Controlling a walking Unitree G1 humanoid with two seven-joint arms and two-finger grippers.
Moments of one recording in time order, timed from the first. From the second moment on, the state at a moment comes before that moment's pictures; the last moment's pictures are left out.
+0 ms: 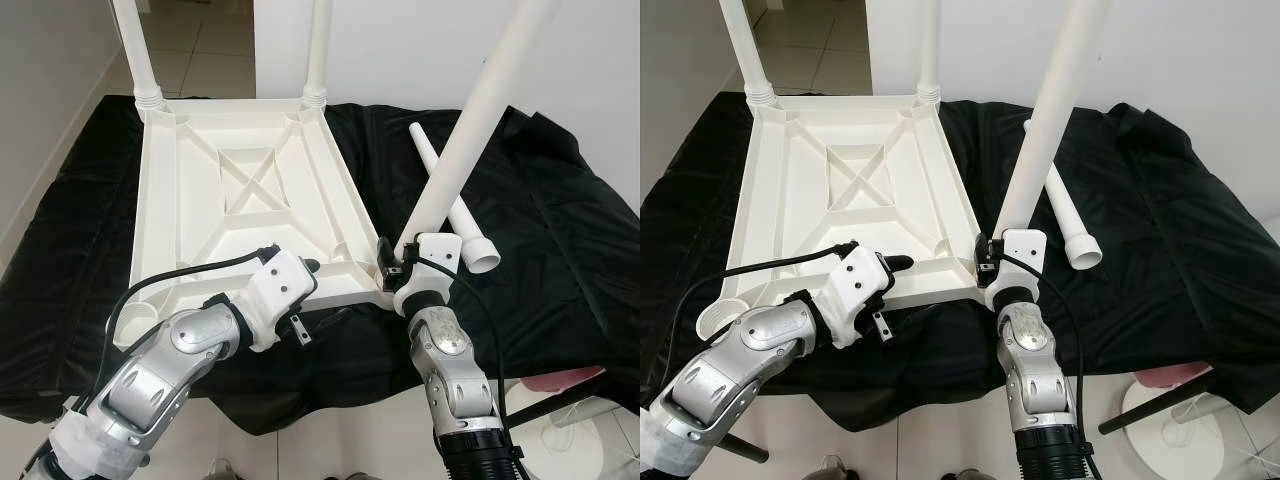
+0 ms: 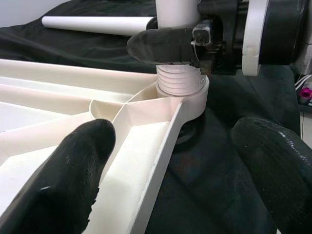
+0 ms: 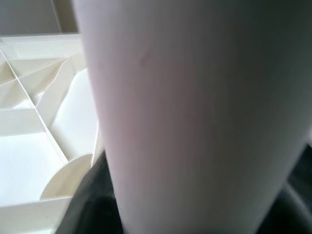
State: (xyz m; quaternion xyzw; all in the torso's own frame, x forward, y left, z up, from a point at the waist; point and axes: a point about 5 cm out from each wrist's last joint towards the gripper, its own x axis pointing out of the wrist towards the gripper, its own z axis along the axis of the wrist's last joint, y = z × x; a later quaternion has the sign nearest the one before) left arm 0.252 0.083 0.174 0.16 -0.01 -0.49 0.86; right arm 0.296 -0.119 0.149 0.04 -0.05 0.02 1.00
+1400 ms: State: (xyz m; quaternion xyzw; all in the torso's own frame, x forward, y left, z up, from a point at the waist) left arm 0.258 0.081 0.178 0.17 -0.02 -0.49 0.86; right arm 0.323 -0.168 0.153 -0.02 -0.05 0.33 0.94
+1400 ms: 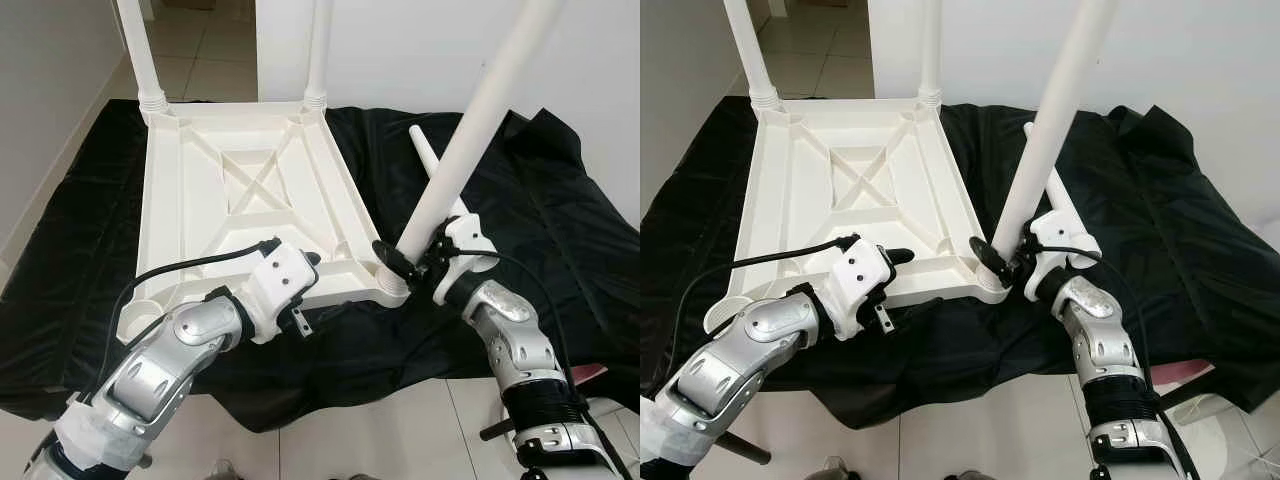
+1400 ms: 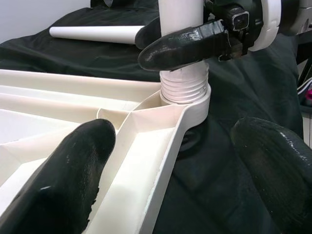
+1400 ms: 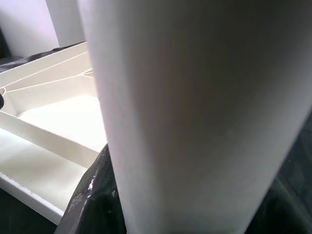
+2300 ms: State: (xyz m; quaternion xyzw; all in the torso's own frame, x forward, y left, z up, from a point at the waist) left arm 0.259 0.086 0.178 0.17 -0.01 -0.49 0.86; right arm 0.323 -0.153 0.154 -0.05 -0.05 0.27 0.96
